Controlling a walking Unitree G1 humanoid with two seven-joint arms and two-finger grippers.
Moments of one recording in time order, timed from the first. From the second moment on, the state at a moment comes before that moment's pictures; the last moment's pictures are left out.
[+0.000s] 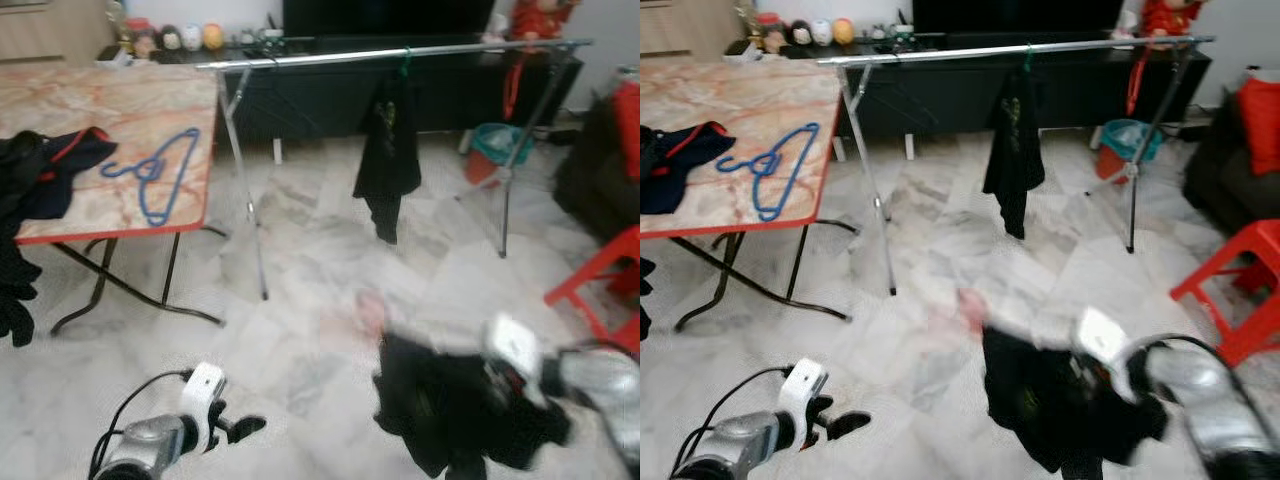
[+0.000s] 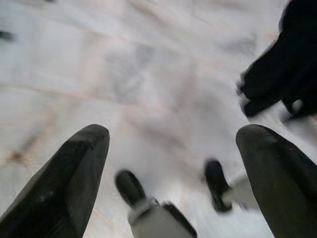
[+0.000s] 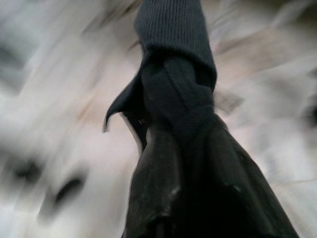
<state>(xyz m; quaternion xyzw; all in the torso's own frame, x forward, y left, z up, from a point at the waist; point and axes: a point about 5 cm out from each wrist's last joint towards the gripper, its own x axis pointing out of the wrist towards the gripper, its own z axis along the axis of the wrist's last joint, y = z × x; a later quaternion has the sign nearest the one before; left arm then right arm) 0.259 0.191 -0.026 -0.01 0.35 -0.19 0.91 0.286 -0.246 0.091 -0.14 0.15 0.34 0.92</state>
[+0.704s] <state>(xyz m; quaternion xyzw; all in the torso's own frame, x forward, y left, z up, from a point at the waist) 0.219 0.197 -0.059 0.00 0.42 -0.11 0.90 0.183 -0.238 -0.070 0.07 0.40 -0.11 0.90</state>
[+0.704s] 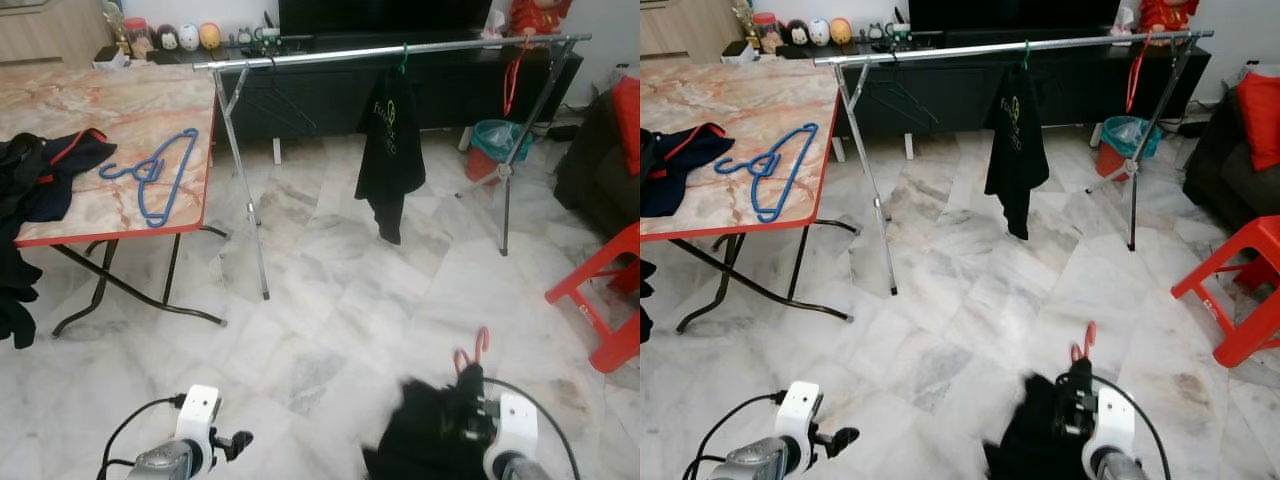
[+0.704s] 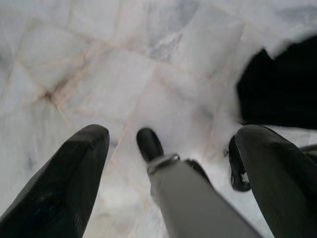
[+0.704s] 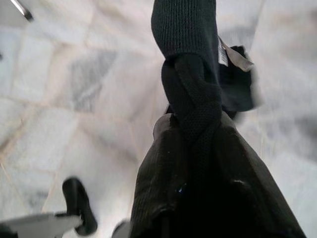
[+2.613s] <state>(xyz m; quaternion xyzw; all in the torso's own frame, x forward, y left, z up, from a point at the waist) 0.183 0.199 -0.081 0.06 0.49 -0.11 0.87 0.225 -0.277 -0.009 -0.07 0.16 -0.16 0.97</state>
